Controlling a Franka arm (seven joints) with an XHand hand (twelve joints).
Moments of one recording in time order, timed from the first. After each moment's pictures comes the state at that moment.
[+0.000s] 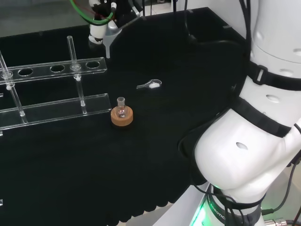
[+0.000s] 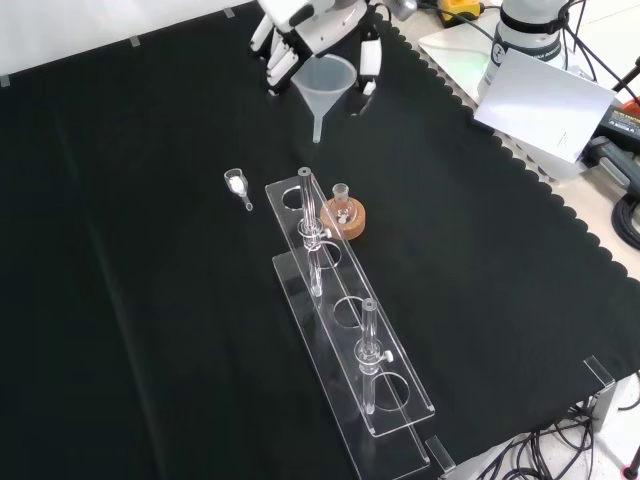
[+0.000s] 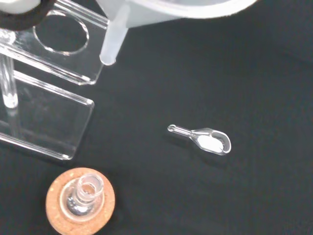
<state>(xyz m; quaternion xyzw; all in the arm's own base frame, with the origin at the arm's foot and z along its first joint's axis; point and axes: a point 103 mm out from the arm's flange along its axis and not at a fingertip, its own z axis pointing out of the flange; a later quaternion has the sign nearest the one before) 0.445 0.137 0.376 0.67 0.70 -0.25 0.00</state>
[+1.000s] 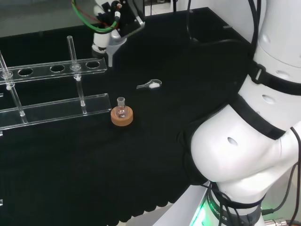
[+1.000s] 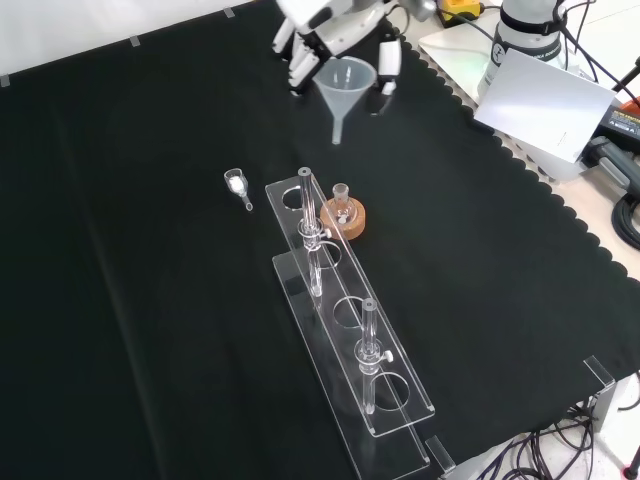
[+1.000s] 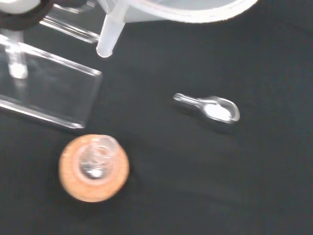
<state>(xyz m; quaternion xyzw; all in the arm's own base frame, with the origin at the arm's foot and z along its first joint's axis) 0.415 0.143 0.363 0.68 0.69 -0.25 -0.02</state>
